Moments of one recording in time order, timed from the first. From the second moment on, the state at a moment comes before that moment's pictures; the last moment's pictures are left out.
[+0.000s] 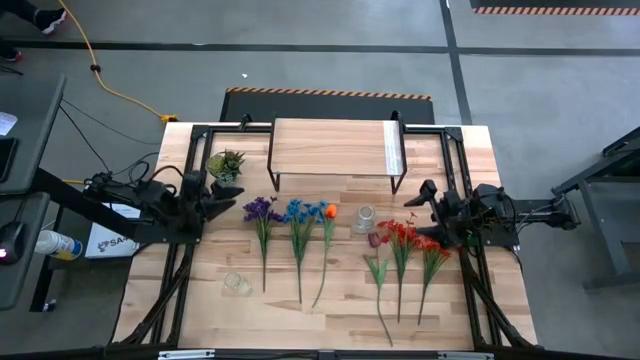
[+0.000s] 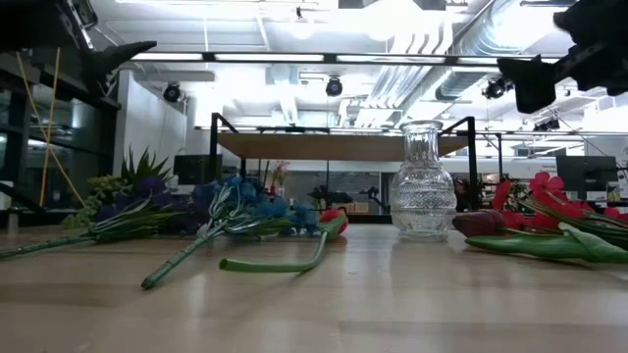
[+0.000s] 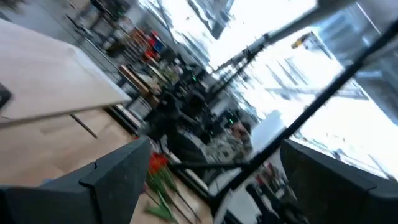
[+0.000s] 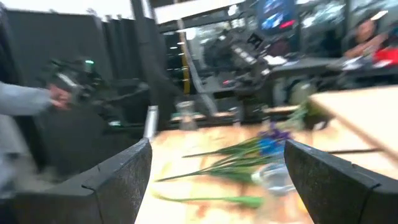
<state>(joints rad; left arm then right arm) -0.33 0.01 0.14 0.14 -0.48 -0.69 0.03 0.01 0.03 0.11 -0.13 0.15</state>
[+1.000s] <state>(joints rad) -0.33 0.02 0.27 0.42 -0.56 -0.42 0.03 0.03 0.03 1.04 0.23 0.45</state>
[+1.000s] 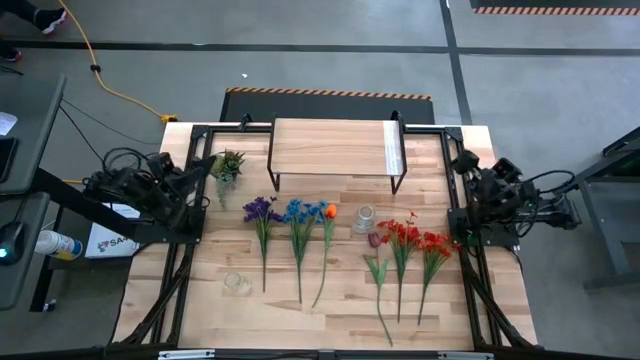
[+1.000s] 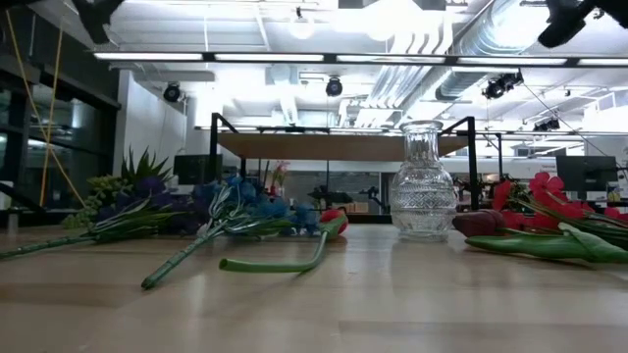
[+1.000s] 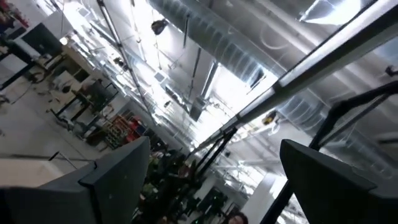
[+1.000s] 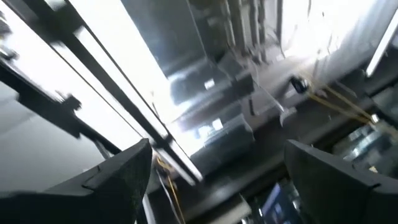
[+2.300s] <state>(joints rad) -0.33 0.43 0.93 -0.26 -0.51 -0.42 0.03 0.04 0.28 0.81 0.05 0.27</state>
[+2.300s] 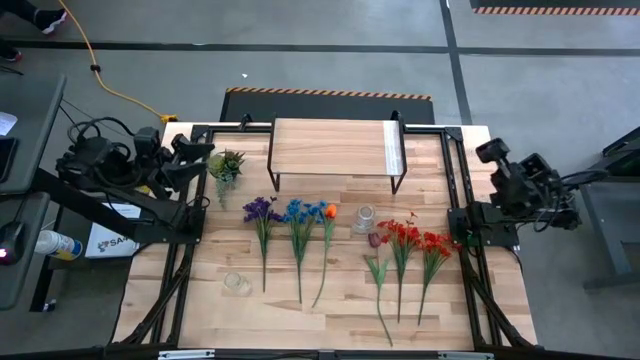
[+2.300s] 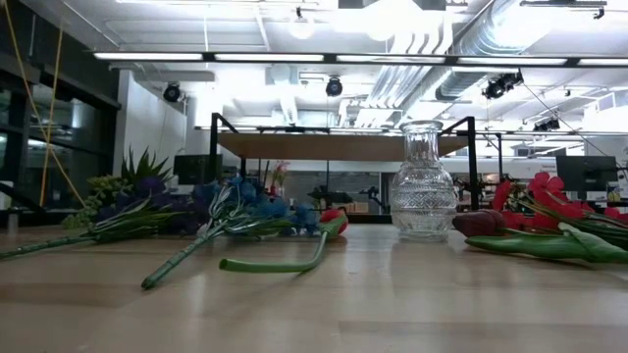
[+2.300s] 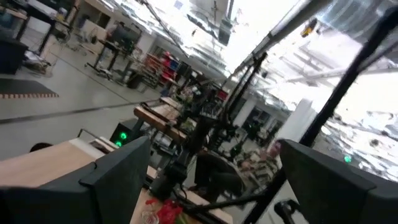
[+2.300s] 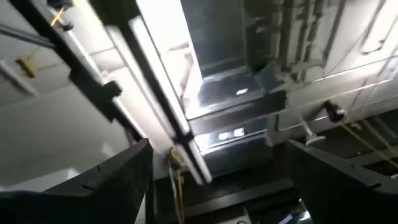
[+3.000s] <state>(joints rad) -0.33 0.63 1.35 -0.76 -0.48 -0.51 0.03 0.98 1.64 -0.59 -0.12 0.27</state>
